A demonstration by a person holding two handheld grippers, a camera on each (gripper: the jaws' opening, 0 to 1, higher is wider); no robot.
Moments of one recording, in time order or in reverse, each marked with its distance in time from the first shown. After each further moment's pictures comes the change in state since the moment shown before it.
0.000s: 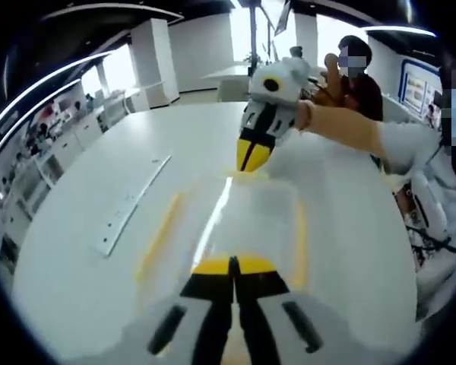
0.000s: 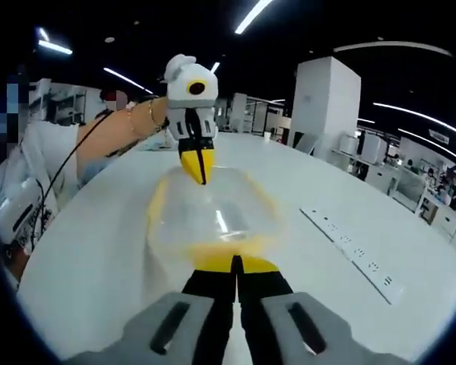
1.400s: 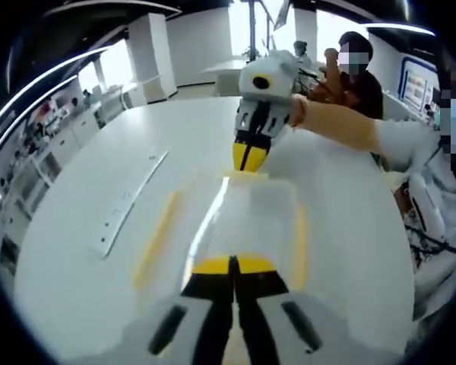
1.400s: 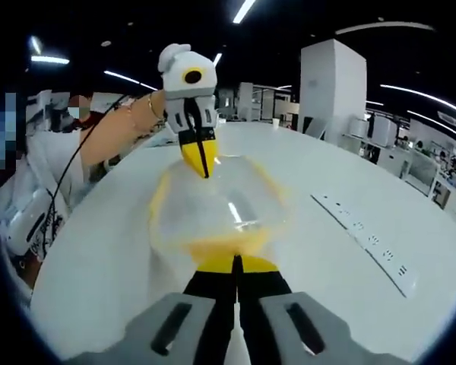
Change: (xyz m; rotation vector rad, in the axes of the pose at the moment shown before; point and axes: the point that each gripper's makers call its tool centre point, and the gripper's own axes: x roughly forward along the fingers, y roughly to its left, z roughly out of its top) left arm 0.002 -0.008 -0.002 0.004 0.037 -0.007; right arm 0.010 0.004 -0.009 0.071 0.064 0.077
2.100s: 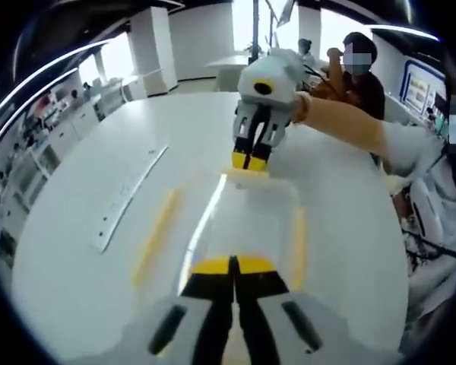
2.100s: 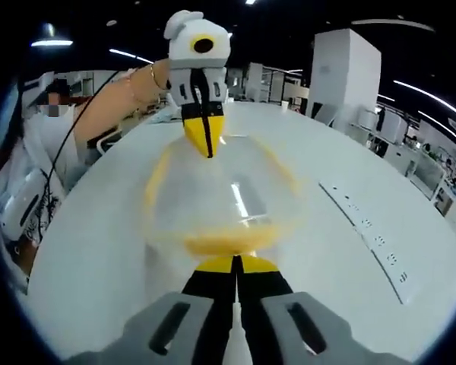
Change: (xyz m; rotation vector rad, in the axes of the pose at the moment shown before) left arm -0.007 0.002 0.001 -0.040 0.034 -0.016; right arm 0.014 0.000 -0.009 -0.058 0.128 0.010
